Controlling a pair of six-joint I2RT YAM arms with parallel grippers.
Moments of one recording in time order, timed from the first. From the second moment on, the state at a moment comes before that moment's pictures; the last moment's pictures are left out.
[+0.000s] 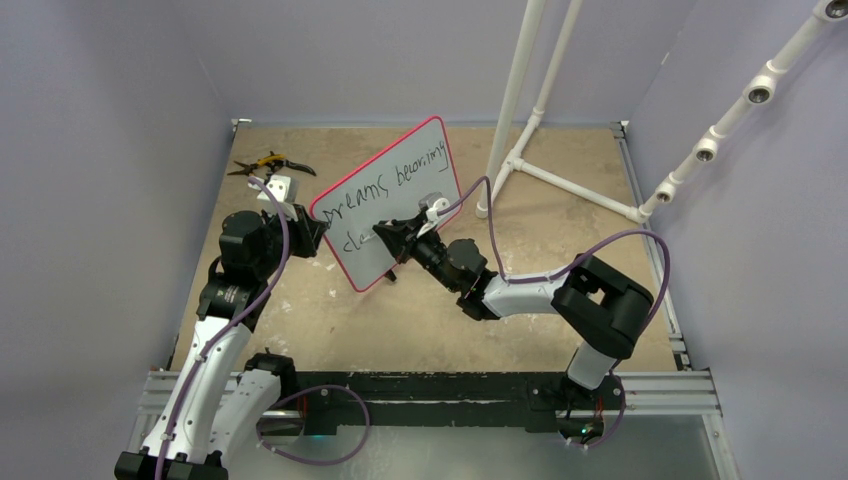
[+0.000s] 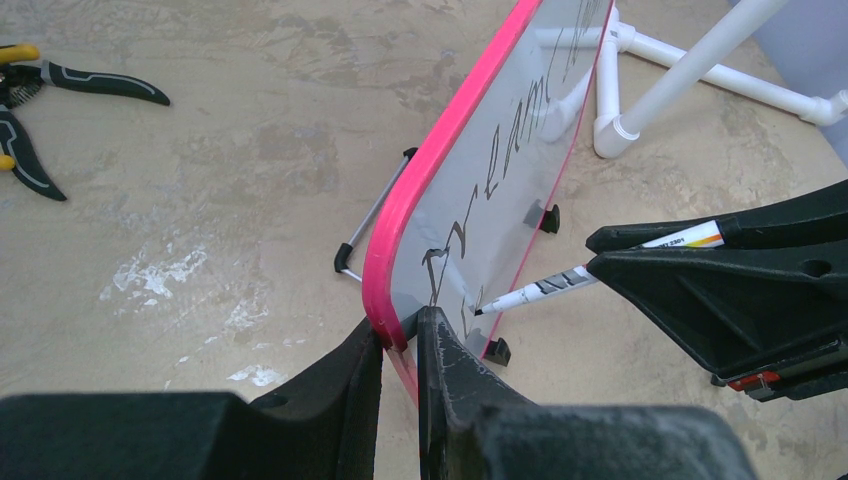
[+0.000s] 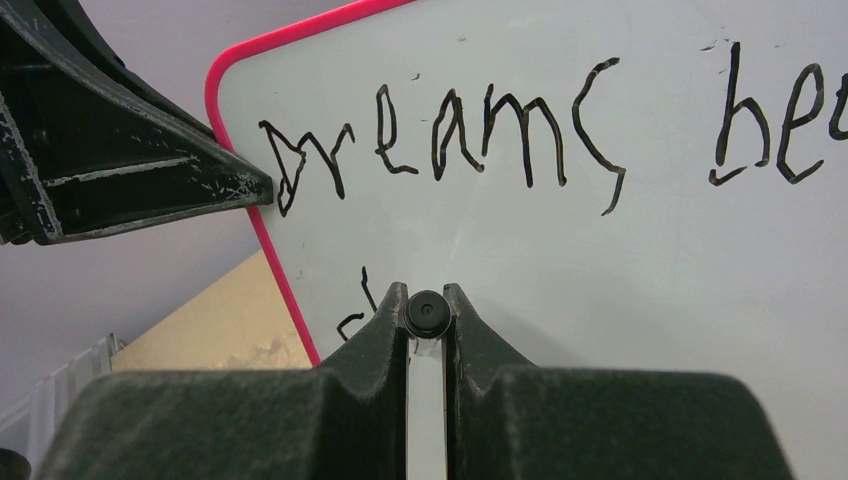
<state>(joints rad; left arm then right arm) -0.15 0.73 0.73 -0.30 0.24 -0.17 0.98 1.70 0.76 1.12 0.17 0.30</state>
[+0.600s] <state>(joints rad) -0.15 0.73 0.73 -0.30 0.24 -0.17 0.98 1.70 0.76 1.11 0.20 0.30</state>
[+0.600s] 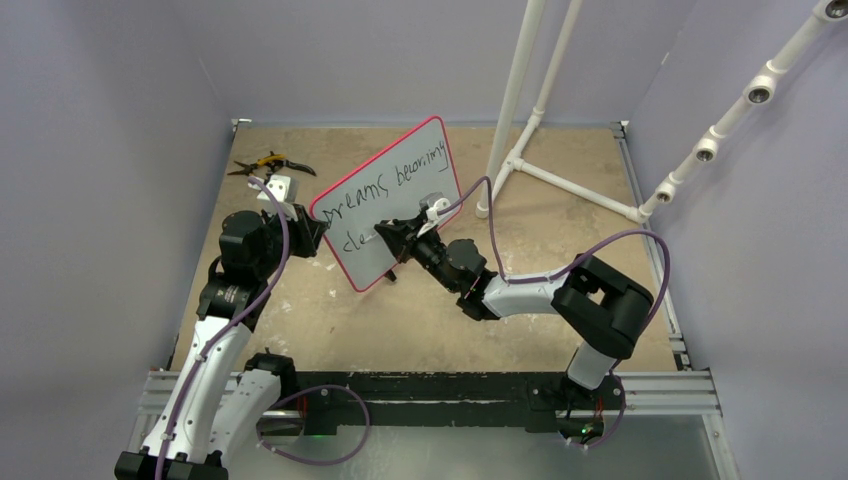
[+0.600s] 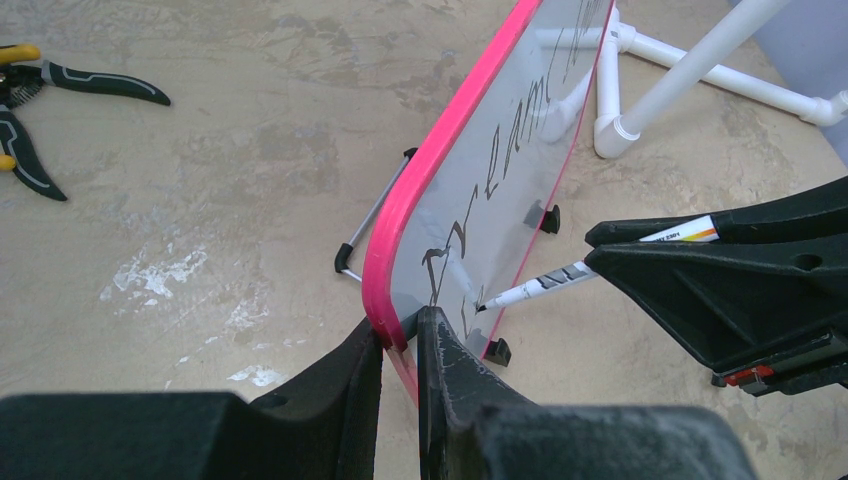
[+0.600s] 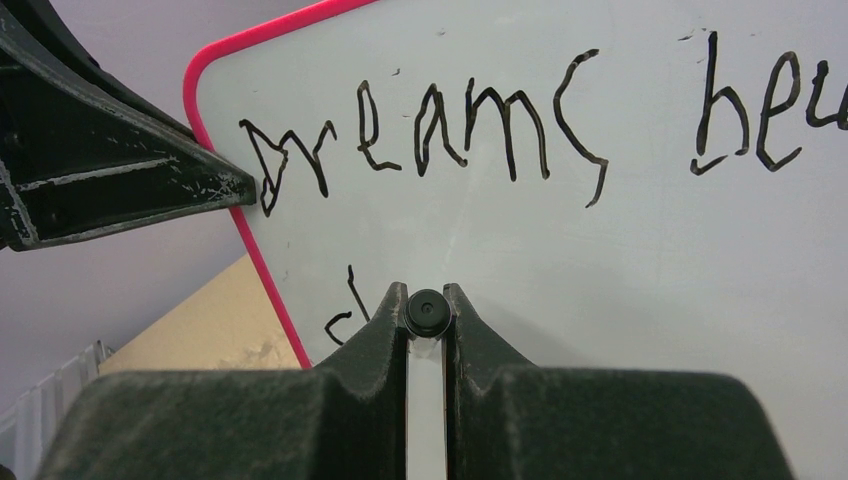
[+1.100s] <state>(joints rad) -0.15 0.73 0.73 -0.30 0.24 -0.17 0.97 1.64 0.74 1.10 0.26 0.30</state>
